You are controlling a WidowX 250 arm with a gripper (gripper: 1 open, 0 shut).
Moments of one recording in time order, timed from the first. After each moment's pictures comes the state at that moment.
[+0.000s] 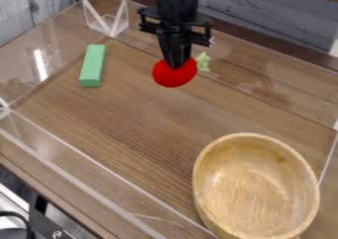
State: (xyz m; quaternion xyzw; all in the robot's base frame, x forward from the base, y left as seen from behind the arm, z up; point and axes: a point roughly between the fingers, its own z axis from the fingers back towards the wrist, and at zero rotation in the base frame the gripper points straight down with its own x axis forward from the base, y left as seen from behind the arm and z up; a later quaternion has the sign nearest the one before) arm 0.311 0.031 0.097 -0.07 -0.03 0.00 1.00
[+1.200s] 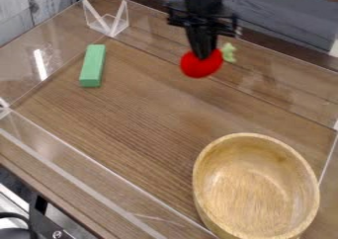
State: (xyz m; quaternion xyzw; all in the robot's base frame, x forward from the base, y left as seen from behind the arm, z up) arm 0.350 -0.004 0.092 -0.08 -0.05 -0.03 0.99
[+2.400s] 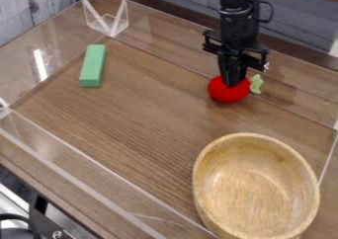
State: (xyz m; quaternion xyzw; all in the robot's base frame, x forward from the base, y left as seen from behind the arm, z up) arm 0.368 -0.017 0.053 -0.08 -0.02 -0.09 0.99
